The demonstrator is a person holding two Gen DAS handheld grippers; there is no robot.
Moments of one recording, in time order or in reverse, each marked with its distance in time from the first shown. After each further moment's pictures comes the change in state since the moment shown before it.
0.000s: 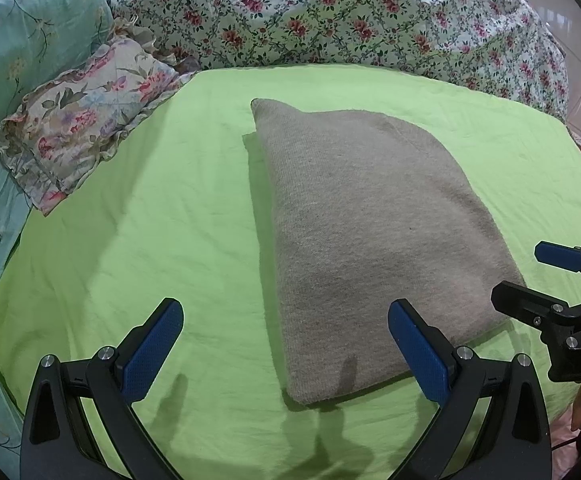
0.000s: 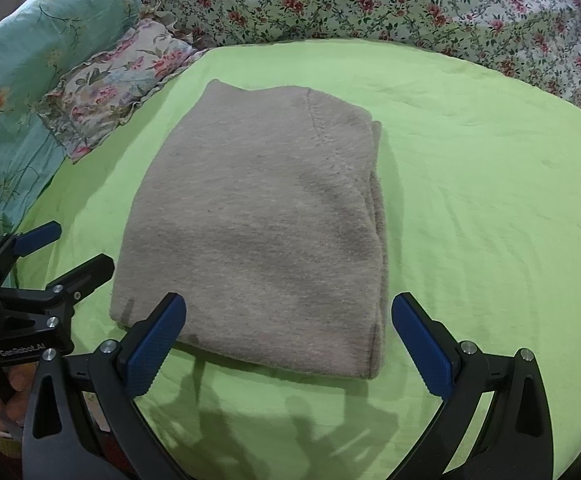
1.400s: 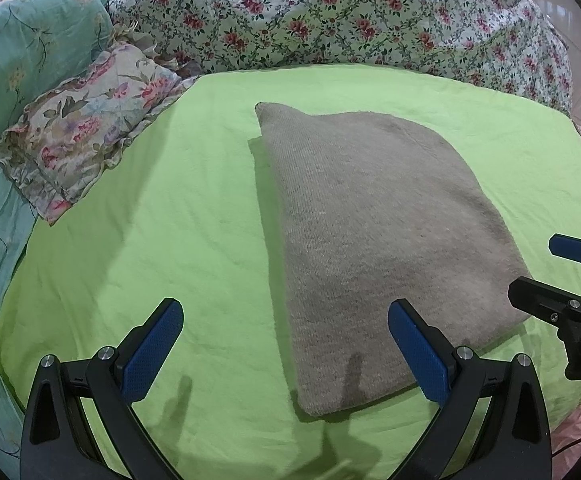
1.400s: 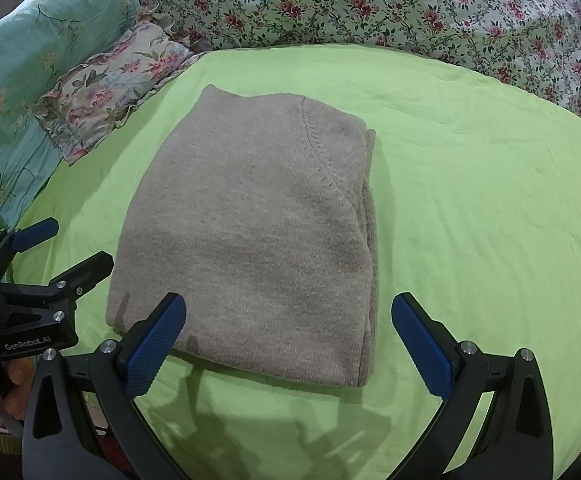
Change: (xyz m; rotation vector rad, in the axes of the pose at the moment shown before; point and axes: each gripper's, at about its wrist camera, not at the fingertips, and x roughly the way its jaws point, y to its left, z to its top) left arm 0.006 0.005 0.011 0.030 -0.002 0.030; right arm -0.004 -0.002 0.006 -0.008 -0.006 -0.015
